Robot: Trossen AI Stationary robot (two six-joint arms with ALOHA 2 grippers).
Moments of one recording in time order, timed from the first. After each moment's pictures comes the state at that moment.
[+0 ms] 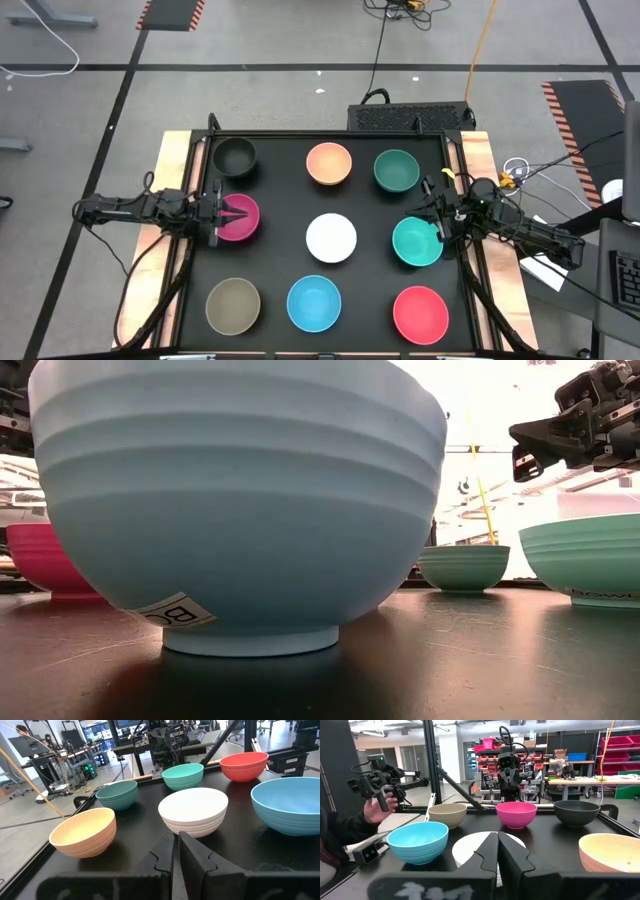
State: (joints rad) left arm -0.09 0.00 0.11 -0.23 -0.09 0.20; right arm -0.41 0.01 0.02 0.08 -0.60 0.09
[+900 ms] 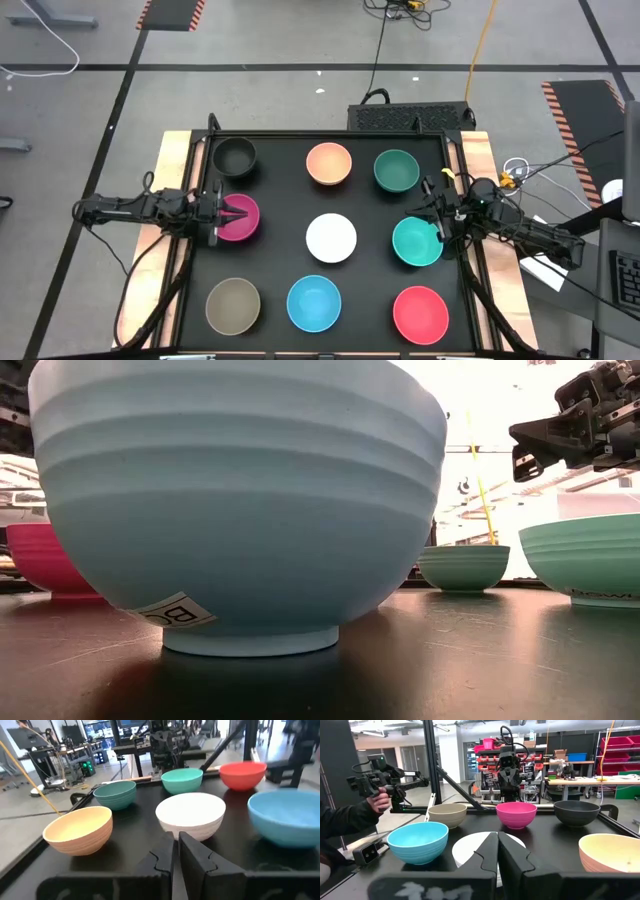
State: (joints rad) left arm -0.09 0.00 0.11 -0.21 -0.08 0.11; right arm -0.41 0.01 0.02 0.08 -0.60 0.09
